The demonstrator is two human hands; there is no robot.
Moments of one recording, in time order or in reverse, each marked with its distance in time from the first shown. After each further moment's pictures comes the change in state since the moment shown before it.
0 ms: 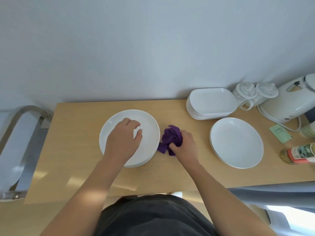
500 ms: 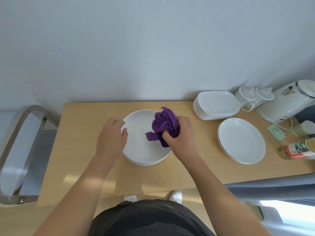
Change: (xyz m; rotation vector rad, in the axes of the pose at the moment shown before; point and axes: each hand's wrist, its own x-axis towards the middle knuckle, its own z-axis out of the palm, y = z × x) left_hand 0.007 -0.101 -0.025 -0.024 -0.009 -0.124; right_hand -0.048 -0.126 0.013 0.076 0.140 -0.202
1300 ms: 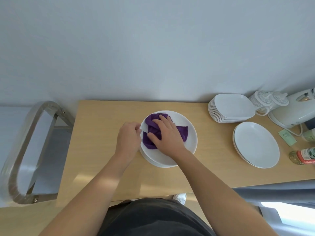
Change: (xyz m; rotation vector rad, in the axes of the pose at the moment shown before) left_hand 0.020 -0.037 0.004 -0.284 -0.050 -0.088; right_hand 0.026 -0.015 0.113 -0.442 -0.327 -0.121
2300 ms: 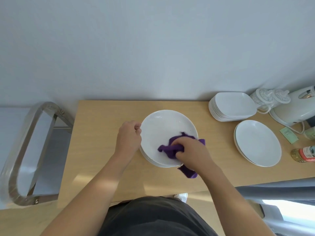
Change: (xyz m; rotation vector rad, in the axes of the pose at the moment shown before) left_hand 0.007 -0.006 0.005 -0.052 -0.026 -0.064; right_hand -0.057 0.014 -0.057 -0.008 -0.207 0.244
